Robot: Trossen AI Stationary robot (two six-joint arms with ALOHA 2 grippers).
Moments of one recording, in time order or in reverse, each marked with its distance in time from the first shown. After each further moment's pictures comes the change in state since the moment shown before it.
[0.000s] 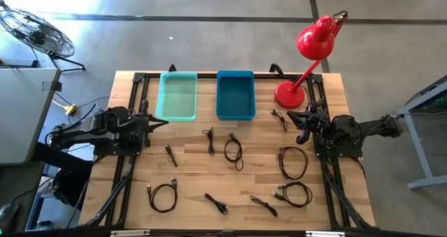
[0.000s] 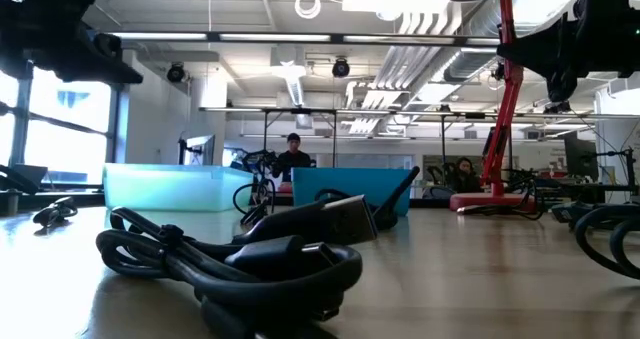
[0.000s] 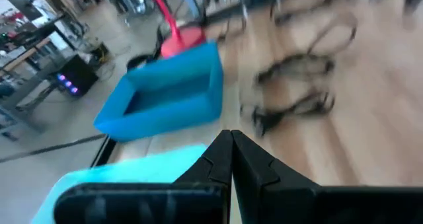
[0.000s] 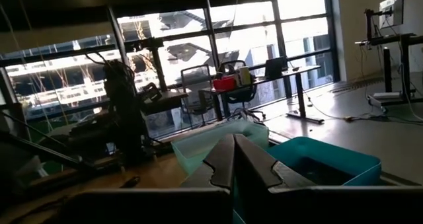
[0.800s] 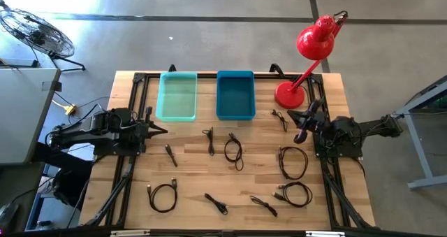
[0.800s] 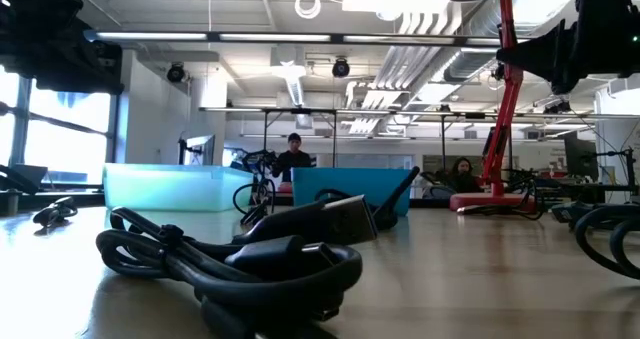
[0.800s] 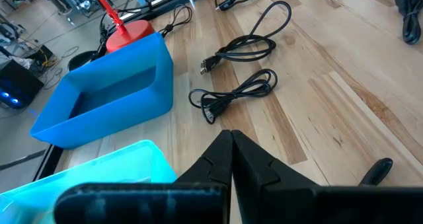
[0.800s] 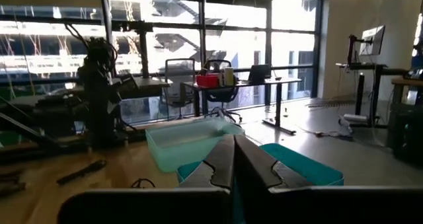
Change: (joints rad) left arm 0.000 -0.002 0.000 -0.123 0.162 0.068; right arm 0.000 0.000 0.000 -0.019 0.037 -0.158
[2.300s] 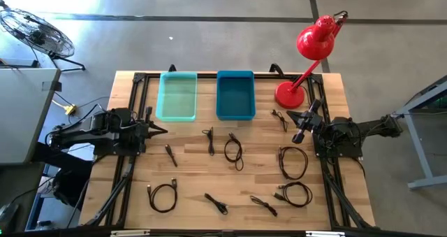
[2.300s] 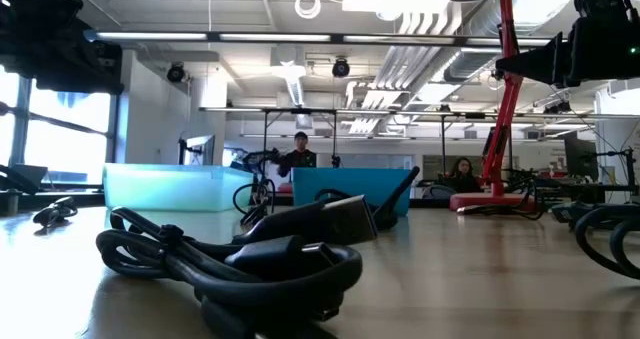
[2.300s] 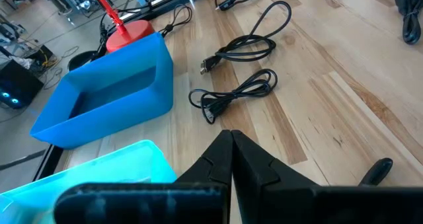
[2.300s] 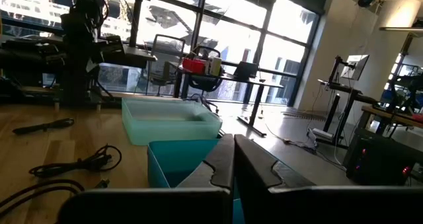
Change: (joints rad) left arm 0.000 0.000 0.000 0.000 0.000 0.000; right arm 0.000 0.000 0.000 -0.057 0.030 -0.238
